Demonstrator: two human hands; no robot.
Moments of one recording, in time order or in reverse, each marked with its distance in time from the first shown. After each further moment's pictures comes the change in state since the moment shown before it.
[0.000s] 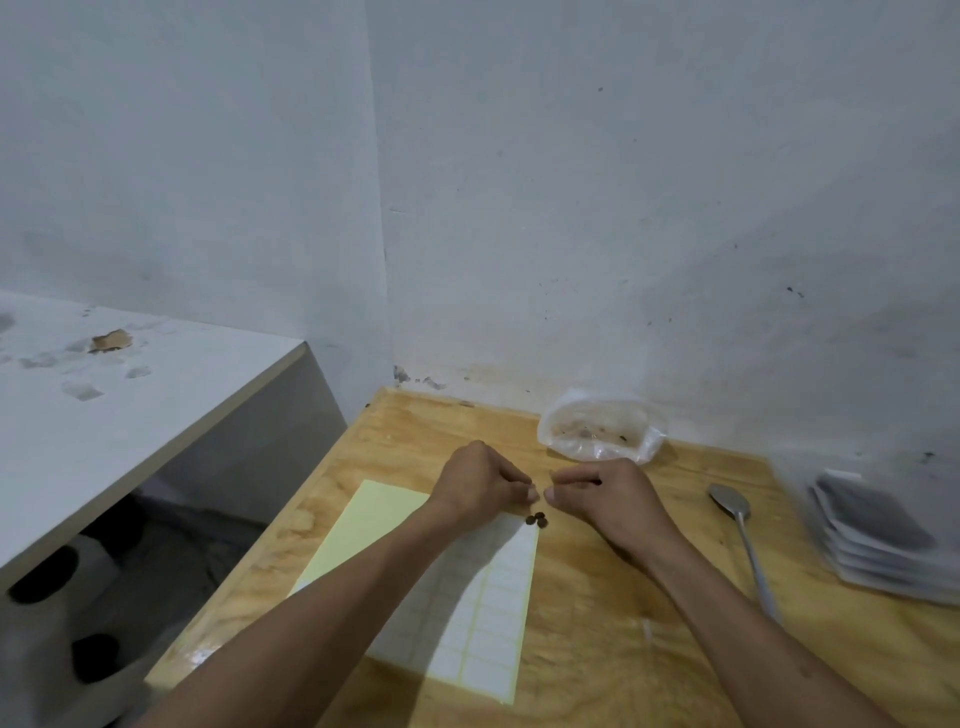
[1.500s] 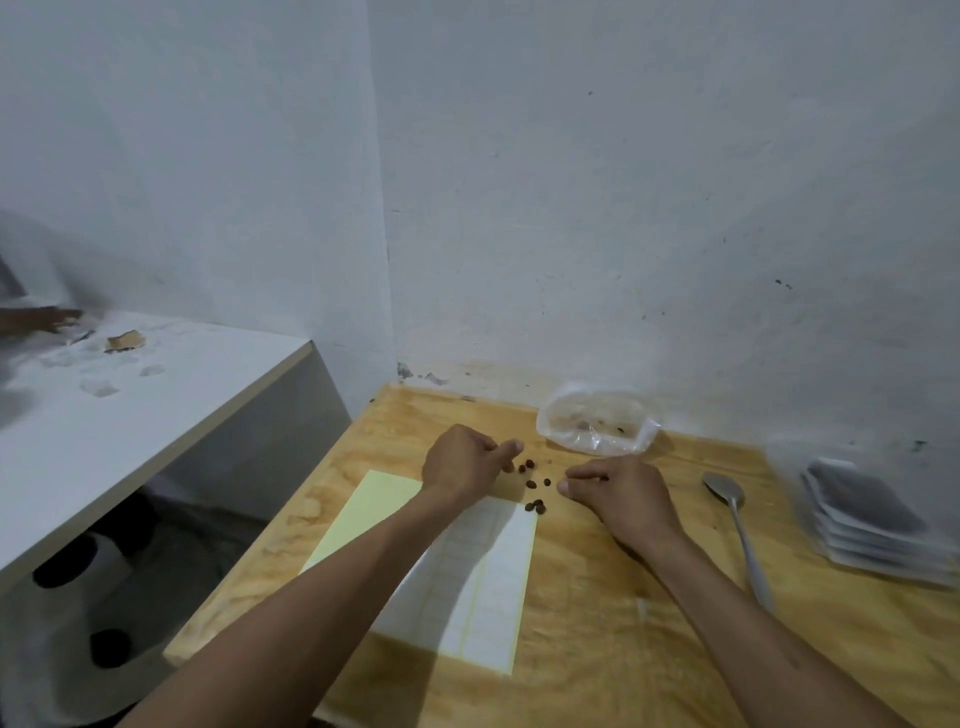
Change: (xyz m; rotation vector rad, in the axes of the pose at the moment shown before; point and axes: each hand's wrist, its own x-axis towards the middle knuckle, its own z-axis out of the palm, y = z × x) left_hand -0.008 0.006 -0.006 0.066 0.199 -0.132; right_hand -0.012 0.005 -0.004 -0.200 0.158 -0.045
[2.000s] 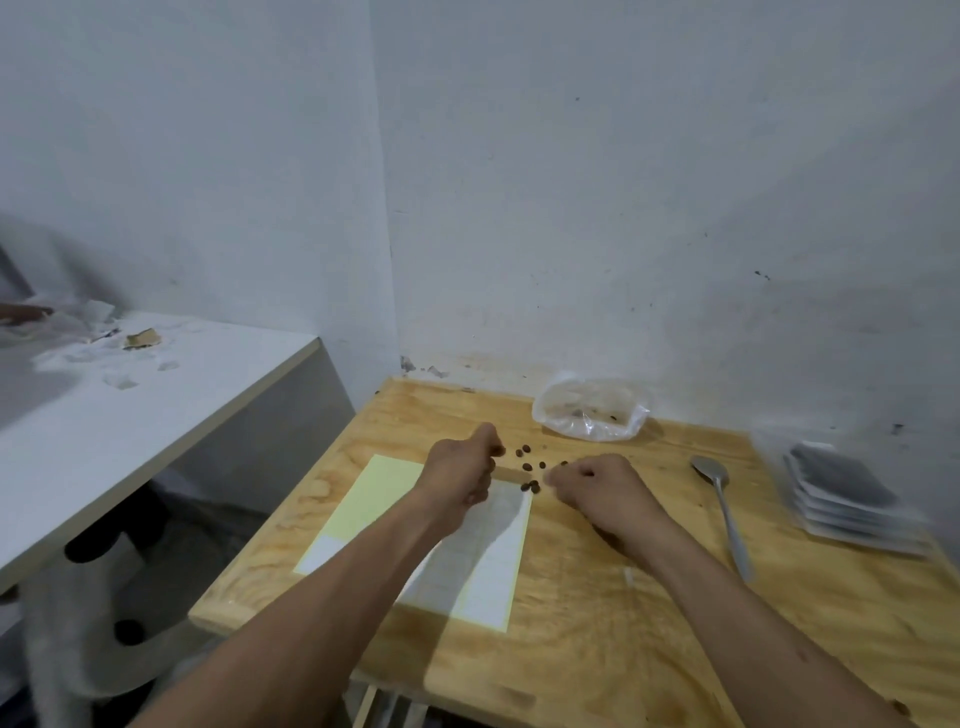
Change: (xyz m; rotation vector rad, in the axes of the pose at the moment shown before) left_hand -0.044 0.005 -0.006 -0.717 -0.103 -0.296; right_hand -0.026 -0.014 -0.001 0.280 -0.185 0.167
